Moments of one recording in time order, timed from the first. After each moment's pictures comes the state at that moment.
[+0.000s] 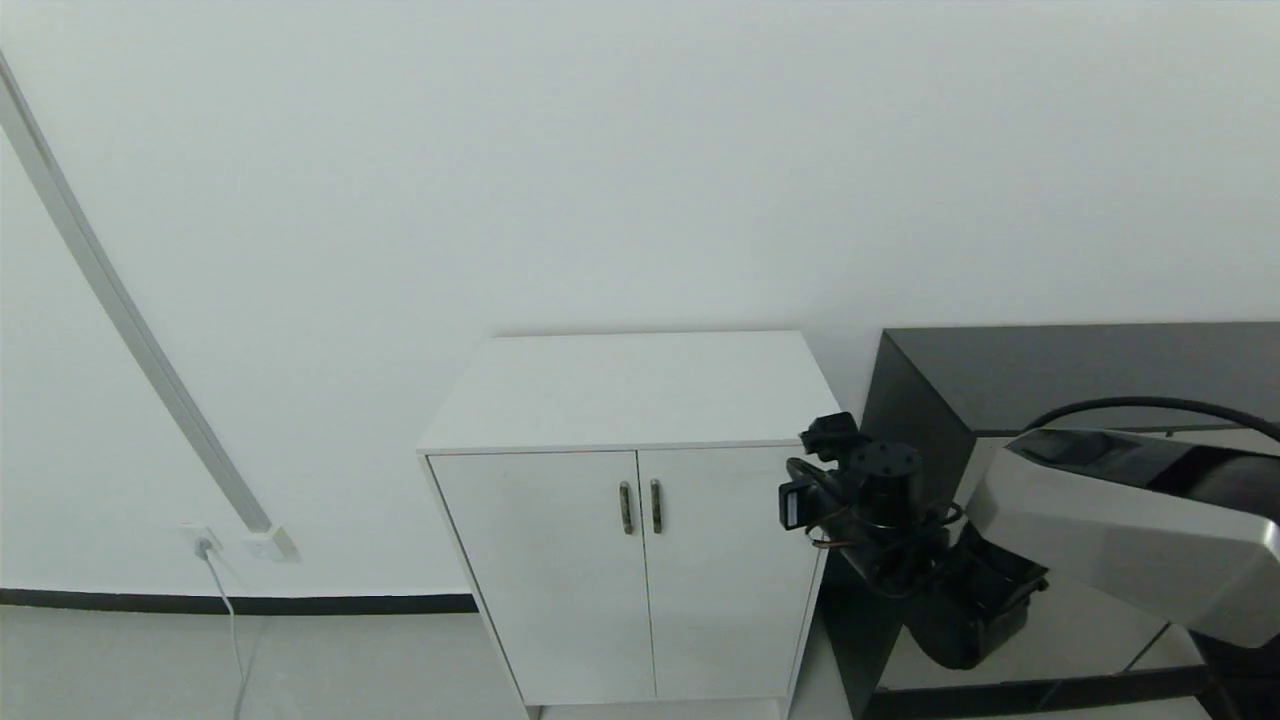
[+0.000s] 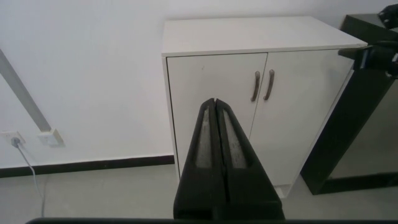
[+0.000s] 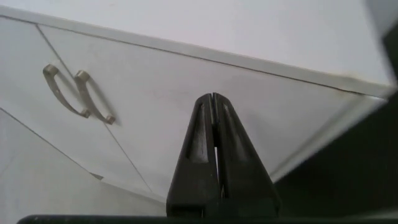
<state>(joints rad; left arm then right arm) 0.00 0.00 0.00 0.00 -0.03 0.01 0.52 2.37 -0.95 -1.29 -0.25 0.02</state>
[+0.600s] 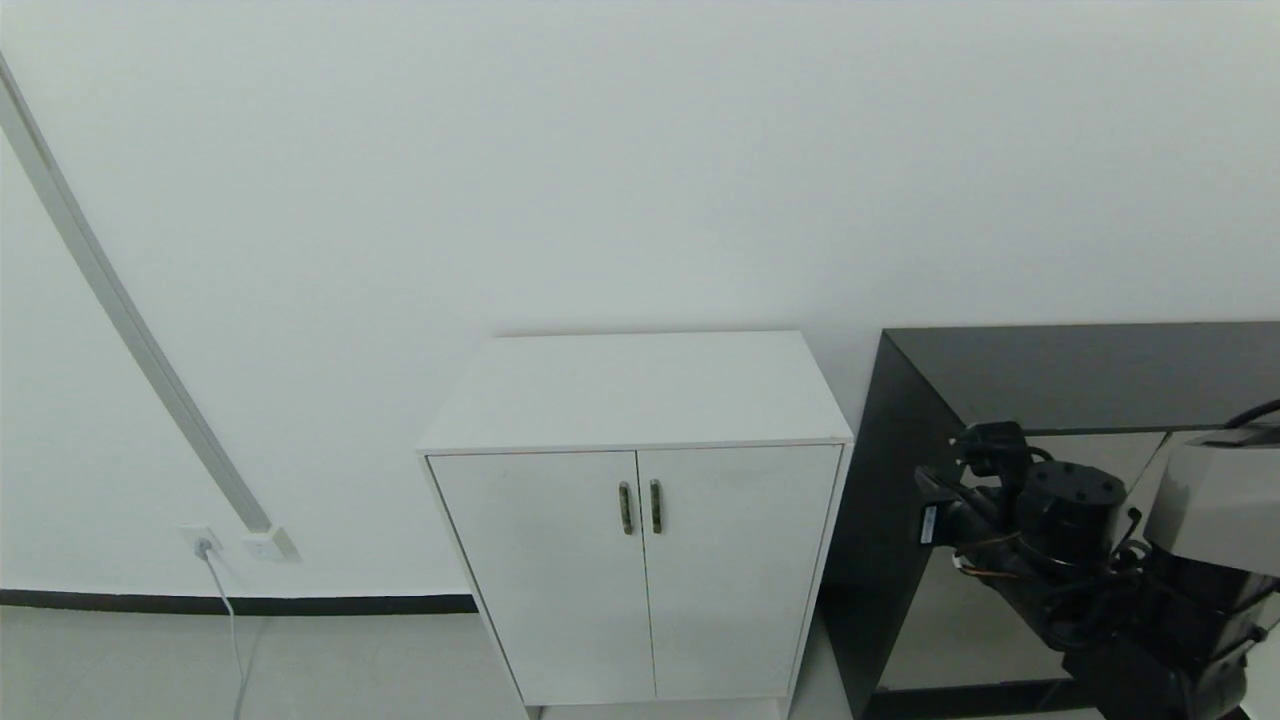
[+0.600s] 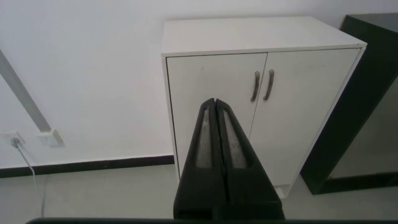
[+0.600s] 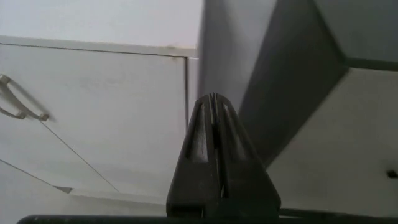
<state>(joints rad) 0.00 0.00 0.00 0.00 -0.03 0.01 0.34 2.14 -0.44 -1.56 -0.25 0.02</state>
